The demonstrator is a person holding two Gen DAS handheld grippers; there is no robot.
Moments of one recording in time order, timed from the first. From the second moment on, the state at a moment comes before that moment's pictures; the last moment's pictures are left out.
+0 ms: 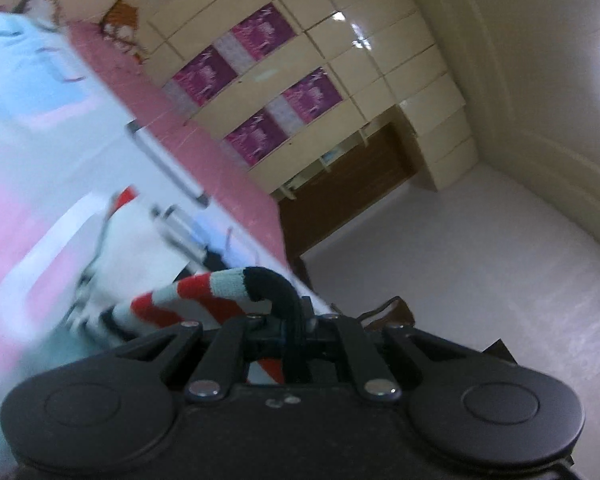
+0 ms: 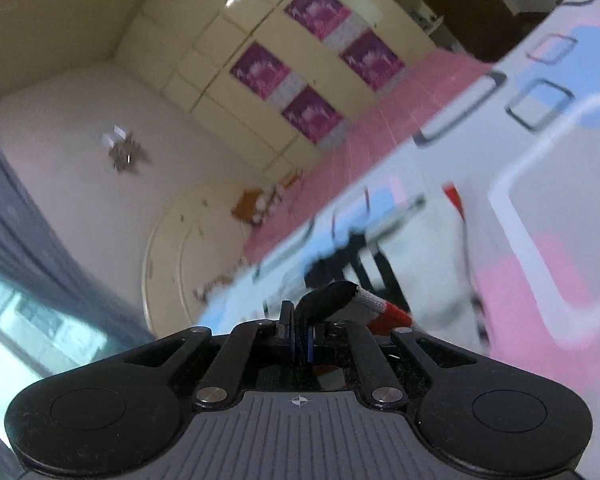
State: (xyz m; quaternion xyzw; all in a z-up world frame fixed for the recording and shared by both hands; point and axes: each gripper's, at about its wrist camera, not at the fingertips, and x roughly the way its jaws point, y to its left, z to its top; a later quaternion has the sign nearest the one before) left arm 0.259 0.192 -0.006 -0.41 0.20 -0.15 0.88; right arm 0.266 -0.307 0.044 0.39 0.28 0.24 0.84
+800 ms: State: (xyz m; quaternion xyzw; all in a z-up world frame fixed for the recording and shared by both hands) left arm 0.484 0.235 -0.110 -0.40 0.29 -0.15 0.86; right arm 0.497 -0.295 -0.074 0.45 0.34 0.11 0.82
